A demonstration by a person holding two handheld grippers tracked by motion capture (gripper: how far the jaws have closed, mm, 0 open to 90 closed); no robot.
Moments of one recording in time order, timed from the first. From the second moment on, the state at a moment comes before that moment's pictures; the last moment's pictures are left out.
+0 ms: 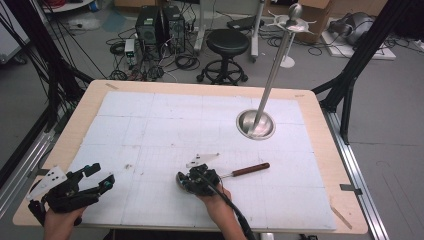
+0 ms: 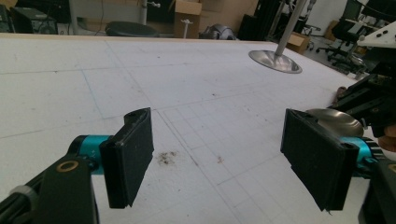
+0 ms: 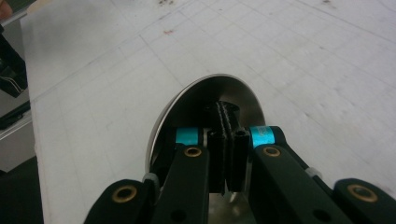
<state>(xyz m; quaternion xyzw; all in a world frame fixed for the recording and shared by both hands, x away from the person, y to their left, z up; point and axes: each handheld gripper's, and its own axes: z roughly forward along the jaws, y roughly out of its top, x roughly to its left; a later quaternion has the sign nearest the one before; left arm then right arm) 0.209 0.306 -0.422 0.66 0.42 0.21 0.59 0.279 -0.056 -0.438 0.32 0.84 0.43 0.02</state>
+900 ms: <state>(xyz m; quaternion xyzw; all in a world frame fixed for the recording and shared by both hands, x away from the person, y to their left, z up) 0.208 0.323 -0.419 0.64 0.44 0.23 0.59 0.287 0.019 -0.432 0.28 0.84 0.46 -0.01</state>
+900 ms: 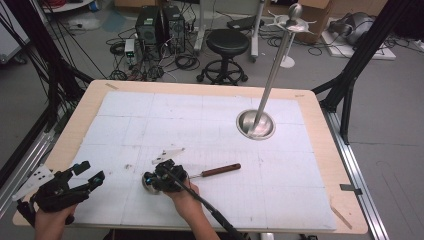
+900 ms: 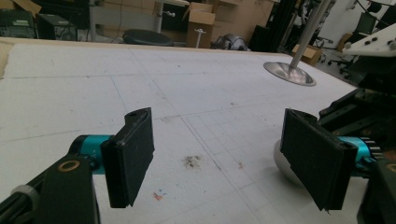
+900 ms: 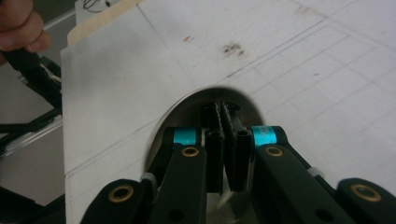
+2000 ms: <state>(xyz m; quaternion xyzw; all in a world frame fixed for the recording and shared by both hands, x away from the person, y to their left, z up) 0.208 0.315 -0.421 0.65 0.43 0.22 0.58 0.277 -0.133 -0.444 0.39 0.83 0.39 0.10</state>
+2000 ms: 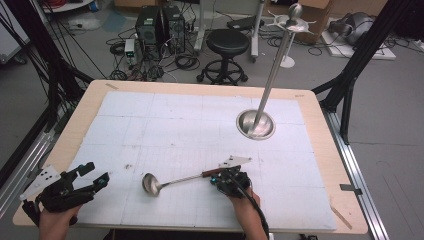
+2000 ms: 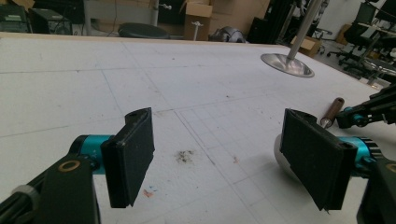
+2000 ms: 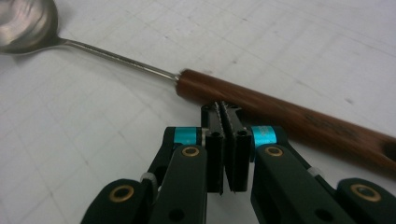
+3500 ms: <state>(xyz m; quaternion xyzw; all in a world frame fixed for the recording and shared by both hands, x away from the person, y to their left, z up) 0.209 0.316 -0.421 0.65 0.43 0.22 0.58 0.306 -0.189 -0.443 0.48 0.78 0.37 0.17</state>
